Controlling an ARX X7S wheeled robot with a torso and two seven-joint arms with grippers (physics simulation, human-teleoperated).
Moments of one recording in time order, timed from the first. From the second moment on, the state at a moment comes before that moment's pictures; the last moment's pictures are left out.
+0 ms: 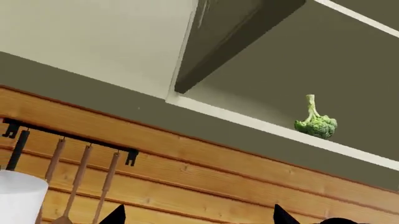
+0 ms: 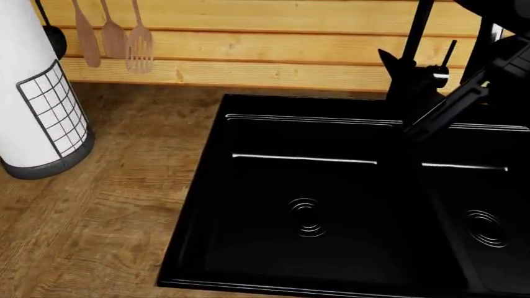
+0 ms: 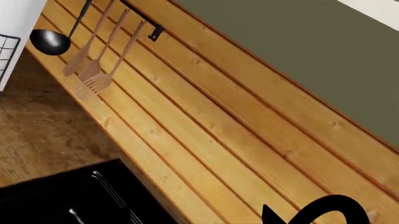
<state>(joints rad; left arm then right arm) -0.81 -0.88 -0.52 0.73 -1.94 -0.80 -0.82 1.35 0.93 -0.27 -0.66 1.13 1.27 0.05</state>
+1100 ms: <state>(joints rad) -1.55 -0.92 -0.05 0.45 -1.98 -0.67 -0.98 1.34 0.94 -0.27 -0.67 1.16 1.24 0.08</state>
